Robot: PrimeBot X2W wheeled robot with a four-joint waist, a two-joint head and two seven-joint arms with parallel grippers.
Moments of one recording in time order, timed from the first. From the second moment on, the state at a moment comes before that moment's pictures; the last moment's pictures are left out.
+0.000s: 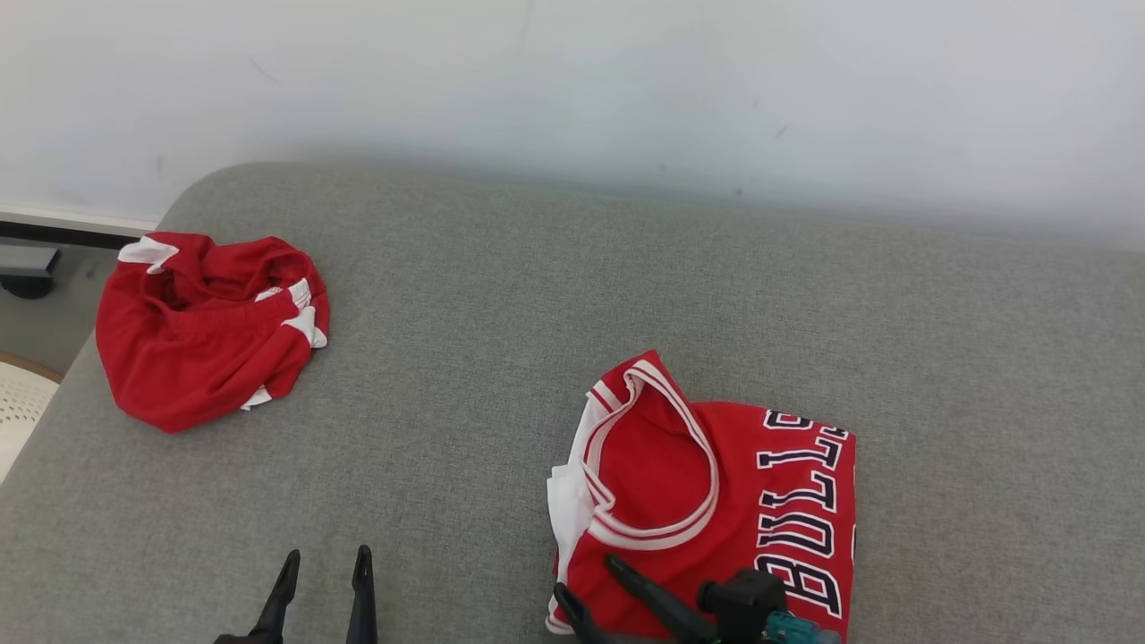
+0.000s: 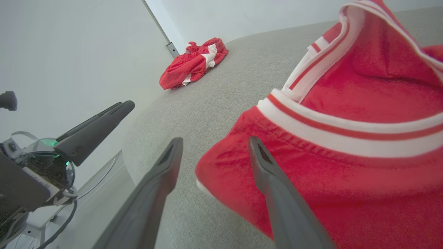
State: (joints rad) left arm 0.02 0.05 -0.04 0.28 -0.19 -0.09 -0.26; right arm -0.27 -0.15 0.82 0.46 0.67 0.13 -0.26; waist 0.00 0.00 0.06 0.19
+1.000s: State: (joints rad) left arm 0.02 0.05 -0.04 0.26 -0.18 -0.09 -0.26; right arm -0.13 -0.13 0.23 0.38 0.41 0.13 -0.26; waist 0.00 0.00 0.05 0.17
